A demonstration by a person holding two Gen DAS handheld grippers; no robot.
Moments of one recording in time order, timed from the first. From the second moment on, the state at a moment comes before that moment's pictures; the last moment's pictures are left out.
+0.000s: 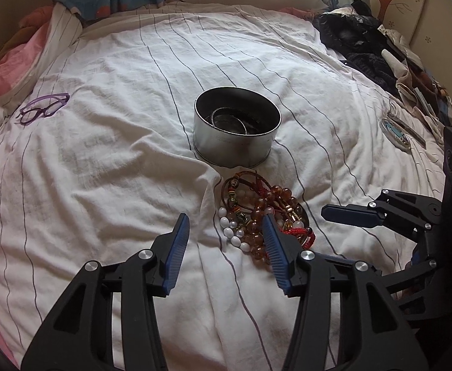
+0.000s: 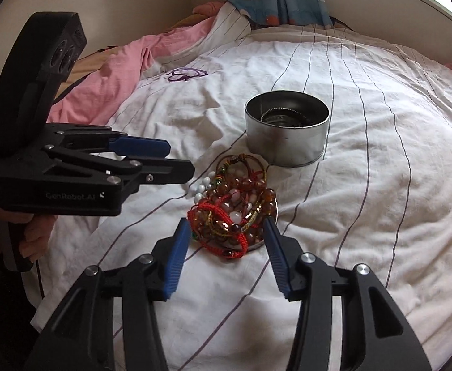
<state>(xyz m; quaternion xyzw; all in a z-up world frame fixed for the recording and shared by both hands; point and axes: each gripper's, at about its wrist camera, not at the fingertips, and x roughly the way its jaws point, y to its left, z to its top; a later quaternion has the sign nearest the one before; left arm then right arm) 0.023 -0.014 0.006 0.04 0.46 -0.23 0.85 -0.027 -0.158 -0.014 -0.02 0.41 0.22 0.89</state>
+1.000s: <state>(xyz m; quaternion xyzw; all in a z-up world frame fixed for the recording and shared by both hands) 0.006 -0.070 -0.007 0.10 0.44 -0.29 0.84 -0.023 -0.217 -0.019 0.02 0.44 0.13 0.89</state>
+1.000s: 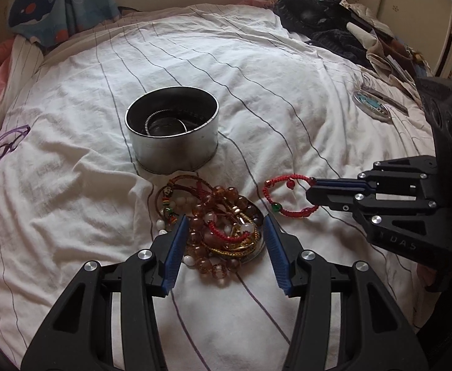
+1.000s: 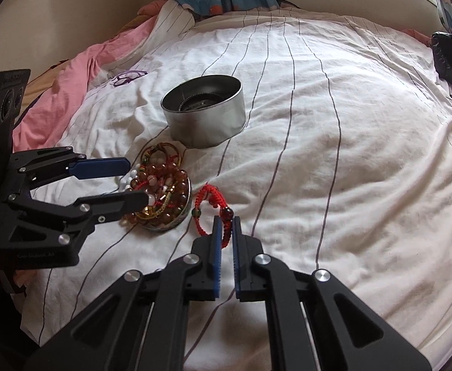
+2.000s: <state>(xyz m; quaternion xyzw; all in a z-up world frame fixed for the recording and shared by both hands) 0.048 0.009 -0.021 -0.04 0.50 -0.22 0.83 -0.019 -0.218 -0.025 0.02 0.45 0.12 0.88</state>
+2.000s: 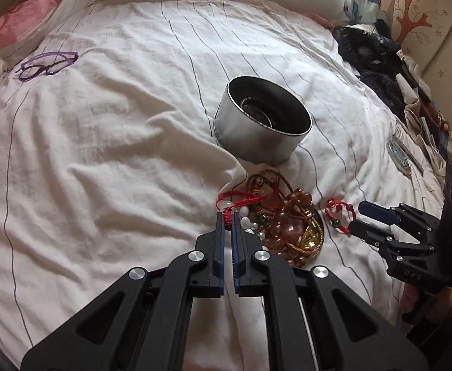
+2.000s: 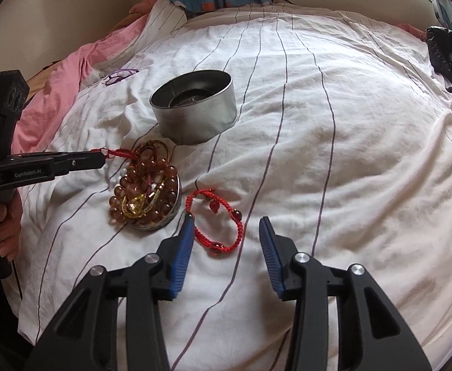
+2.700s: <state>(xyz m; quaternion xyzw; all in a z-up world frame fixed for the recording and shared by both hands) 0.035 -0.004 0.014 0.03 0.43 -0.22 0.87 -0.031 -0.214 0.001 0.04 0.39 0.15 0.91</state>
